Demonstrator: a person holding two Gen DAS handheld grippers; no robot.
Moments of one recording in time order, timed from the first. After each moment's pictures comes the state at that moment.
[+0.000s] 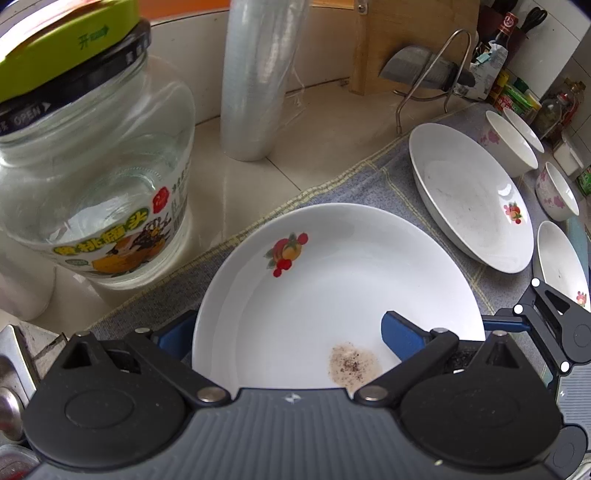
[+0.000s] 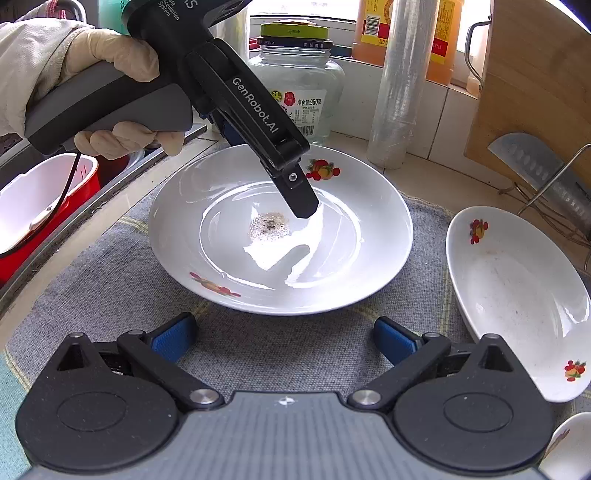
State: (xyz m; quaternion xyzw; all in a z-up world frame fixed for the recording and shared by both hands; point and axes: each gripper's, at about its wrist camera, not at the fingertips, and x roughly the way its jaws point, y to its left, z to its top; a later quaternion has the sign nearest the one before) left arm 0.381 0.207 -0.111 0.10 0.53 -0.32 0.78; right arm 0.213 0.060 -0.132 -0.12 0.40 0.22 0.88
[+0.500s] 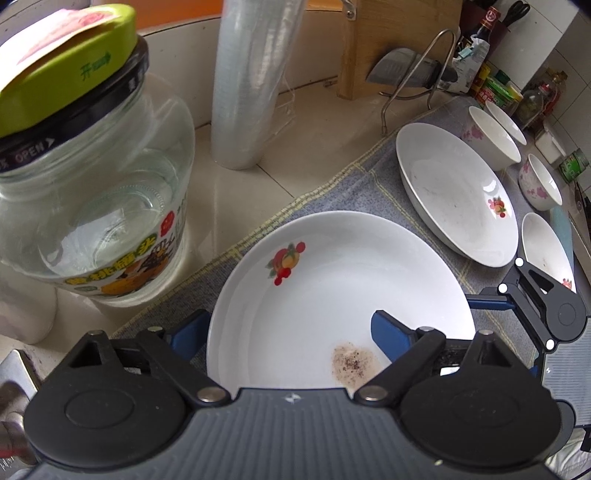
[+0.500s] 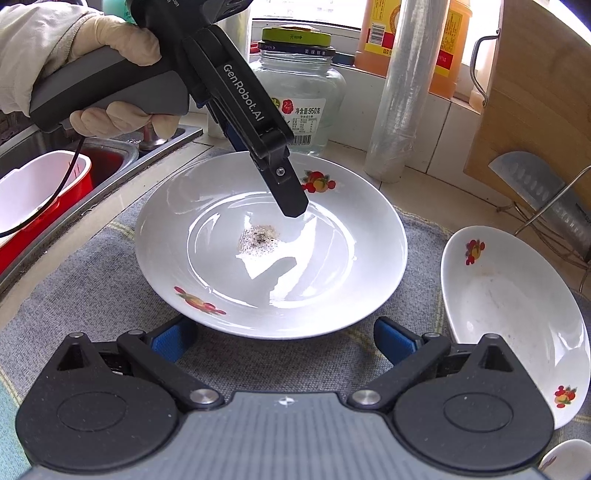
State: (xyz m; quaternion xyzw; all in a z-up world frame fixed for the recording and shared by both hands) left arm 0.392 0.210 -0.102 0.11 0.54 -0.36 0.76; right arm 0.223 0.064 -0.131 -0.14 0.39 0.22 0.88
